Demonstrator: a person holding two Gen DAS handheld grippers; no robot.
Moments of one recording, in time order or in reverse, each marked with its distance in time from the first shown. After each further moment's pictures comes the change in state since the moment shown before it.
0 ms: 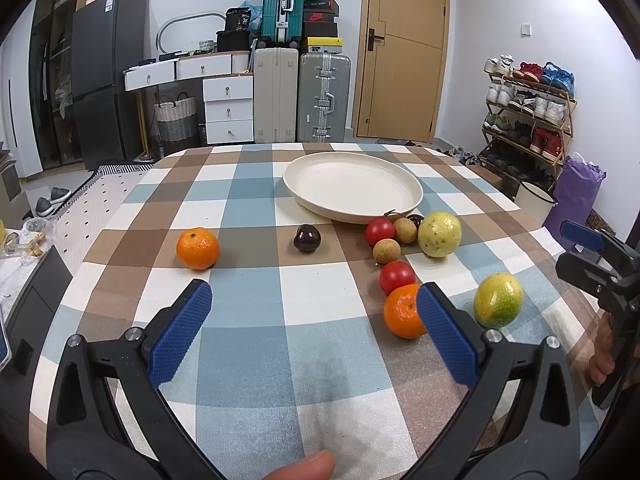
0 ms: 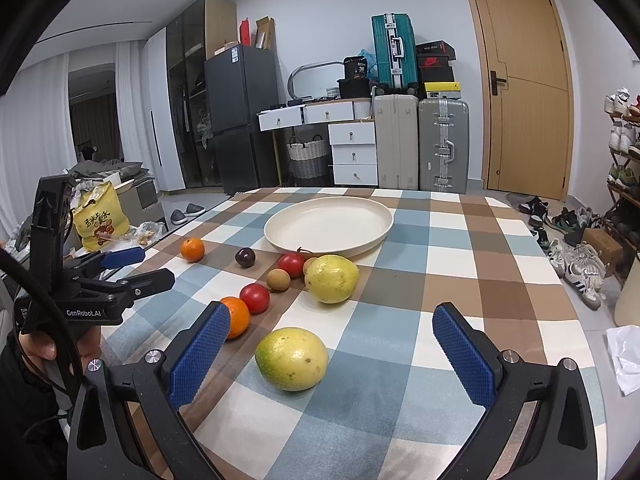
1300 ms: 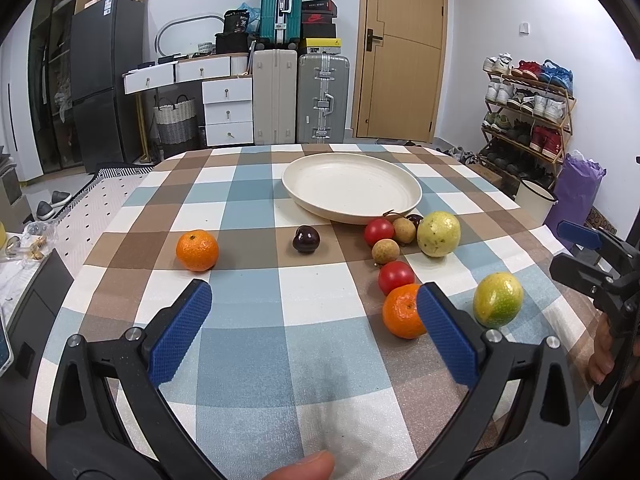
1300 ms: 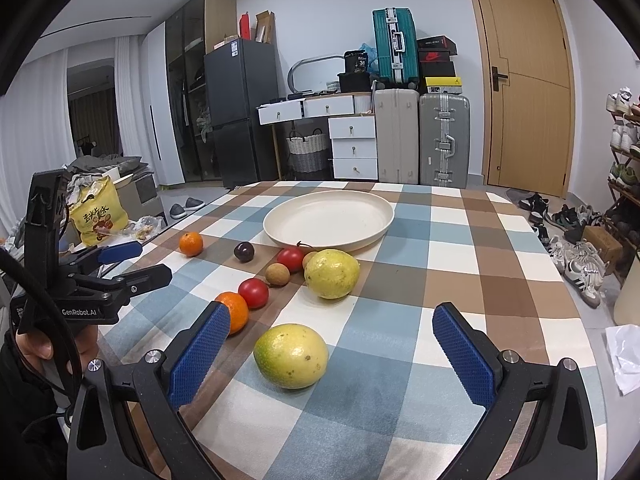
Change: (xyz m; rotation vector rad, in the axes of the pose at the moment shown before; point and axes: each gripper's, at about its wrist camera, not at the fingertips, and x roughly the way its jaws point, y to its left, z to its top) left arm 0.006 -0.005 -0.003 0.003 0.001 0.005; right arm 0.003 0.000 0.000 -0.003 0.025 -0.001
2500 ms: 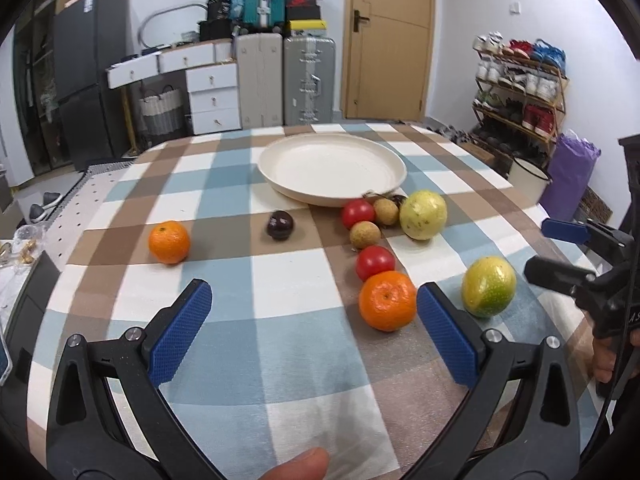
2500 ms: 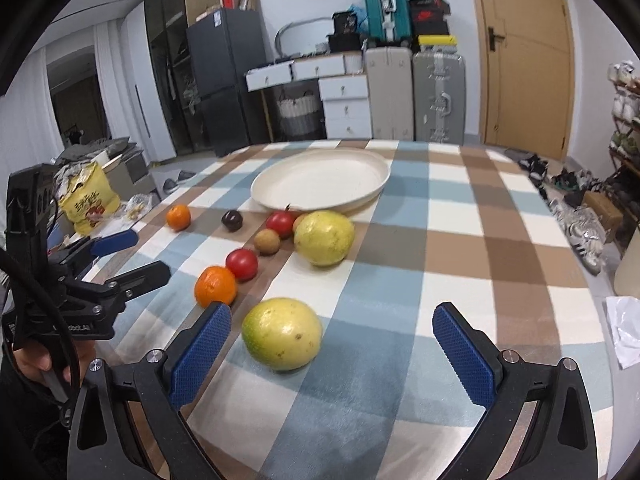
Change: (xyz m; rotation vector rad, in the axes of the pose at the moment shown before) left arm 0.011 -0.016 0.003 0.050 0.086 -0.044; right arm 0.025 -0.006 0.003 0.042 0.180 0.000
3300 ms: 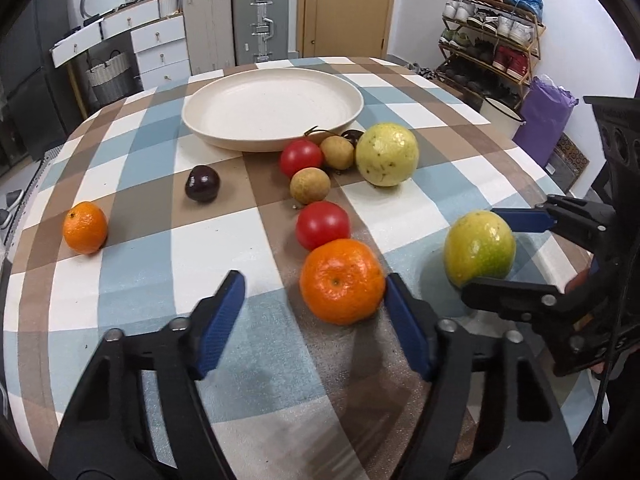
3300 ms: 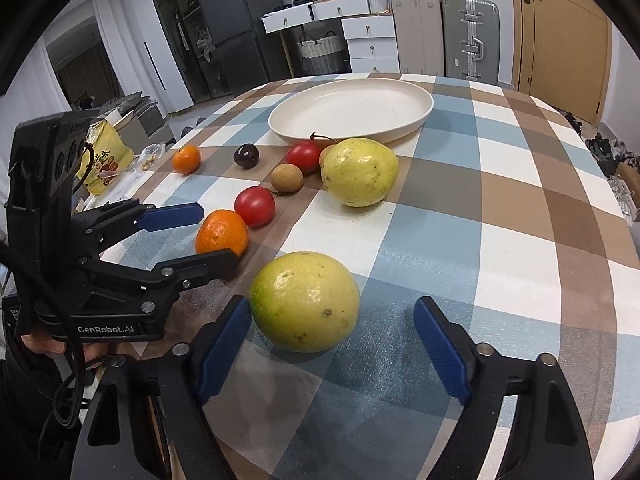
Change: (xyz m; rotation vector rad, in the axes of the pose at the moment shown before) left arm 0.061 -0.029 0.006 0.087 0.221 -0.141; right arm 0.052 0.009 -0.005 -0.002 0.227 0.091
